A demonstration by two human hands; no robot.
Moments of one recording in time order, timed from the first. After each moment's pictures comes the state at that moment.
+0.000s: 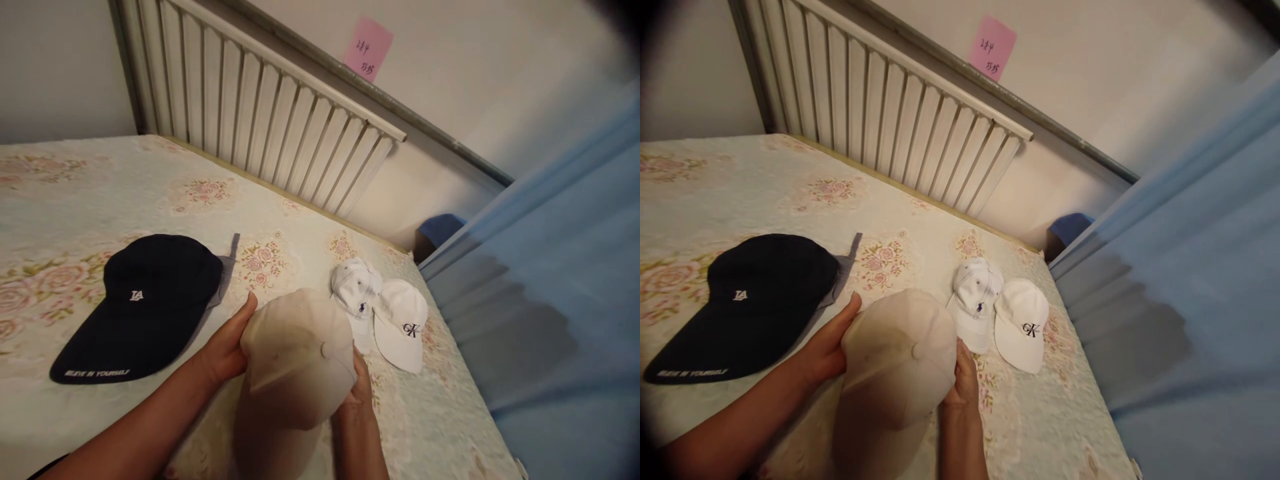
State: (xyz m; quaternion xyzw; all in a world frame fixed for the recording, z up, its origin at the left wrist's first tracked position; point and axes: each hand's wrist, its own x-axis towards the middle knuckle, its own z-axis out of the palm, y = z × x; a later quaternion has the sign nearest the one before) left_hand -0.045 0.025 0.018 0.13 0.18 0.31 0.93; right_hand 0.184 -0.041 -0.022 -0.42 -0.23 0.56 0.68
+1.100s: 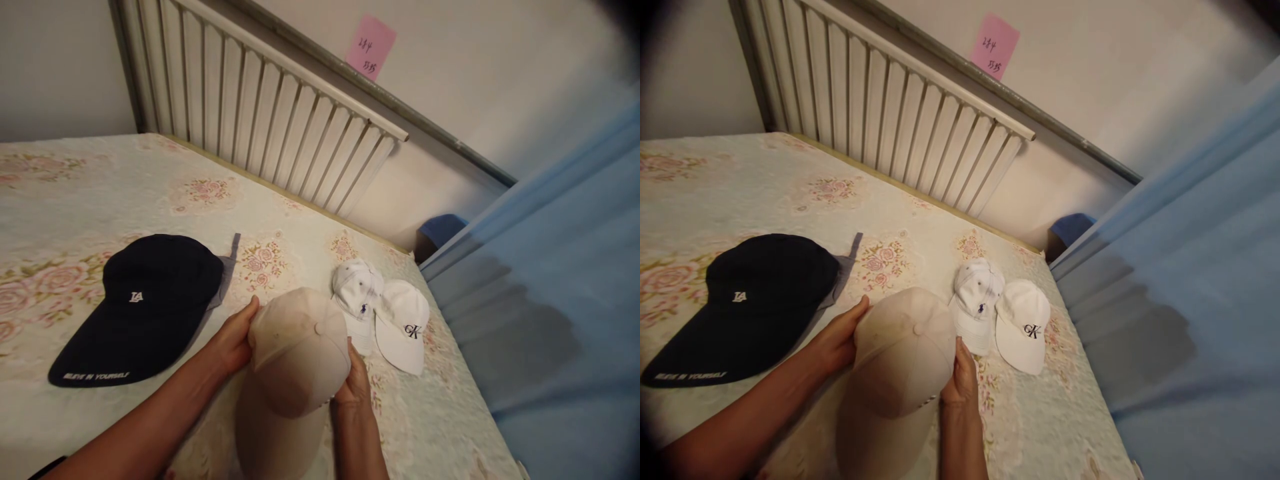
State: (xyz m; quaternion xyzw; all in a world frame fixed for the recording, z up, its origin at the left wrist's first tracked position) left_hand -0.034 0.037 0.013 0.08 0.33 0.37 0.86; right_hand 0.189 -0.030 -0.036 -0.39 -0.15 0.61 0.67
